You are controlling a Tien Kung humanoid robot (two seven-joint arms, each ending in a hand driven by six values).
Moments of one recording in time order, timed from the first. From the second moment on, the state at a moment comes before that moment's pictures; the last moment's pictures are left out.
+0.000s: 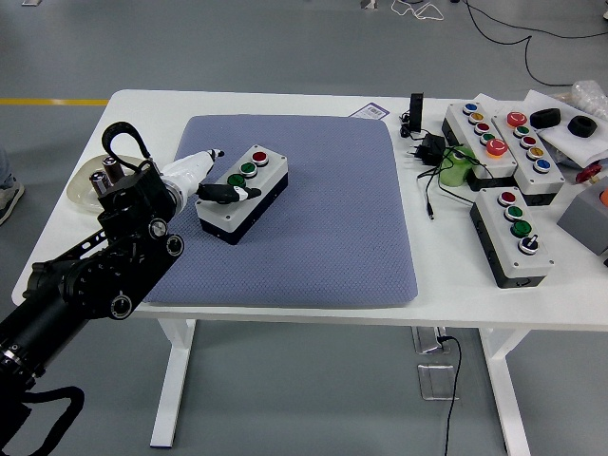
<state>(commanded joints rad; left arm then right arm) -0.80 0.06 -0.96 -0.87 1.90 -0.11 0.51 0.08 -0.16 0.44 0.23 -0.34 -0.29 0.00</state>
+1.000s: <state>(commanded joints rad) -0.86 0.01 -0.77 -0.74 2.02 -0.04 0.59 0.07 -0.16 0.45 0.23 -0.35 -0.29 0.00</state>
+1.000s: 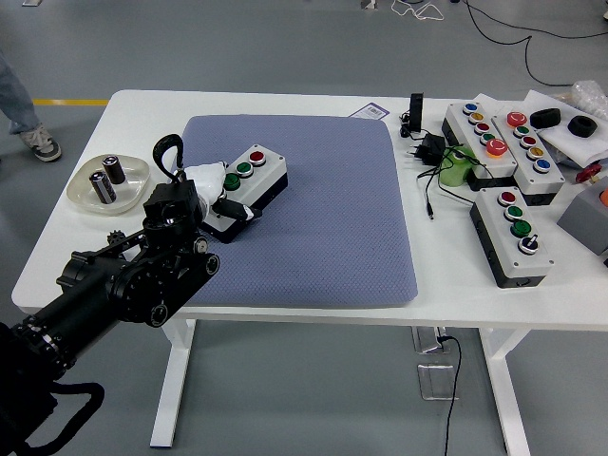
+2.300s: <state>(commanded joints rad) -0.88 0.15 -0.63 -0.83 2.15 0.05 -0.20 0.08 -0.16 0.45 0.23 -0.35 -0.29 0.00</state>
